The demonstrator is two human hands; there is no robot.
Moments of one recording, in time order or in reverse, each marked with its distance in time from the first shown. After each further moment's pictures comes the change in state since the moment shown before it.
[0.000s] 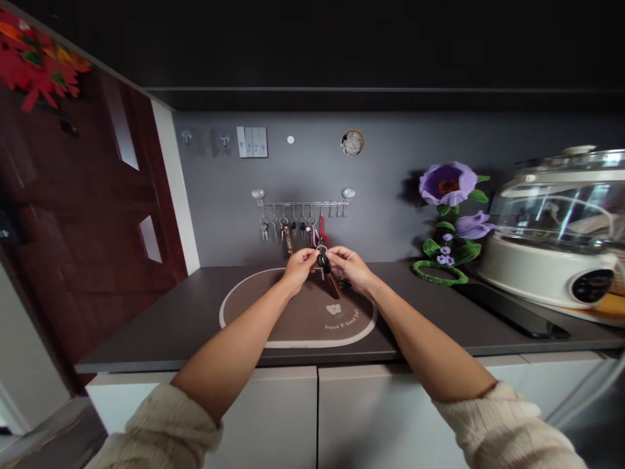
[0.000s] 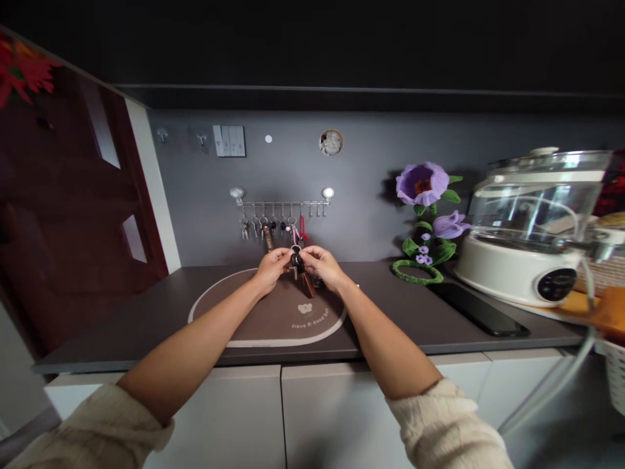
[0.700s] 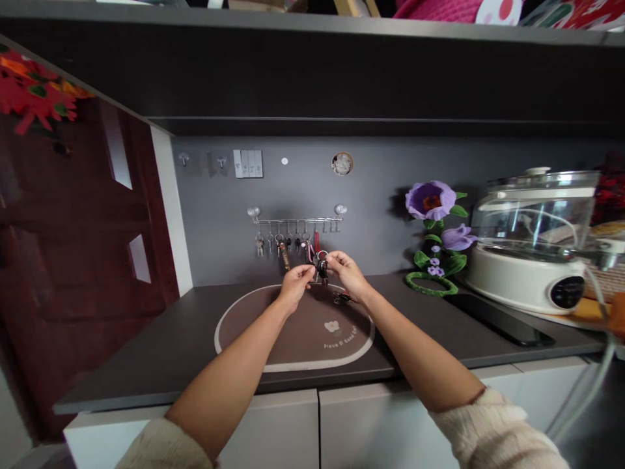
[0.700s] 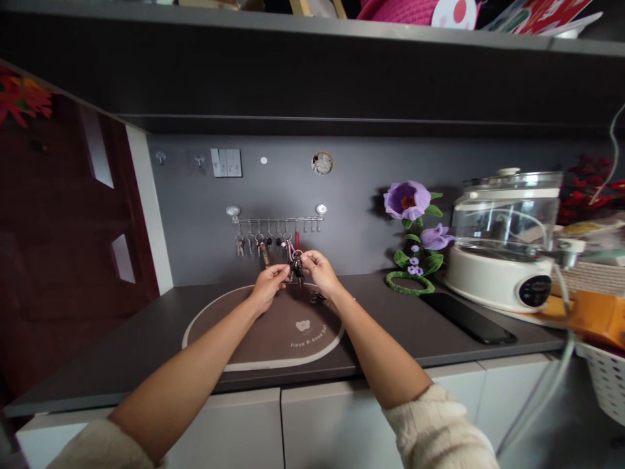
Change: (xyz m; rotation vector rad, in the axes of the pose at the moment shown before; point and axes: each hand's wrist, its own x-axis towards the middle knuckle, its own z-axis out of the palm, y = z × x) left_hand 0.001 -0.001 -0.001 -0.039 0.036 -0.005; right_hand 0.014 -0.010 0.000 0.027 0.112 -0.155
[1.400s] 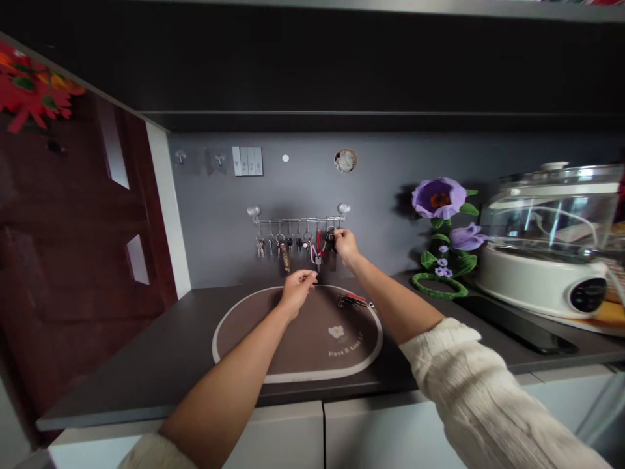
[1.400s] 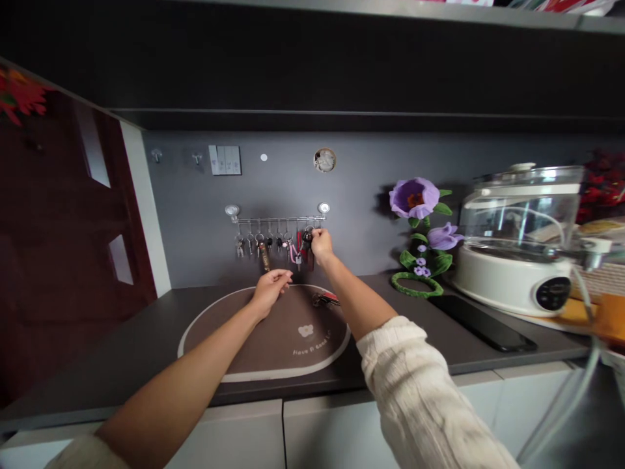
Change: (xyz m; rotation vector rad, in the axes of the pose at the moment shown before) left_hand 0.001 -0.008 -0.003 0.097 0.046 -0.023; right_hand 0.097 0.008 -0.009 -0.301 0.514 -0.012
